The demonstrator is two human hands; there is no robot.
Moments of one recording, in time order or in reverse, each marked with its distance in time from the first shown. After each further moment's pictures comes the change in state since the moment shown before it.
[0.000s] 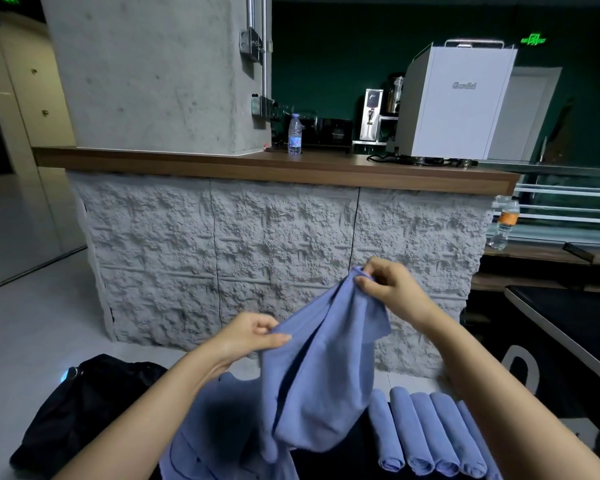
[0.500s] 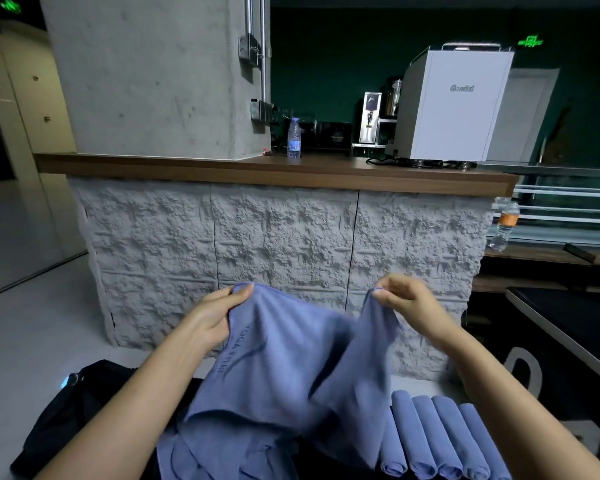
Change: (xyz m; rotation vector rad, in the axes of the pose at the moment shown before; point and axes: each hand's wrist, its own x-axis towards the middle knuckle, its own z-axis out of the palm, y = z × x) left_hand 0.015 0.022 -0.035 -0.748 0.309 -0.074; right_hand -0.019 0.020 -0.013 0.066 0.033 0.083
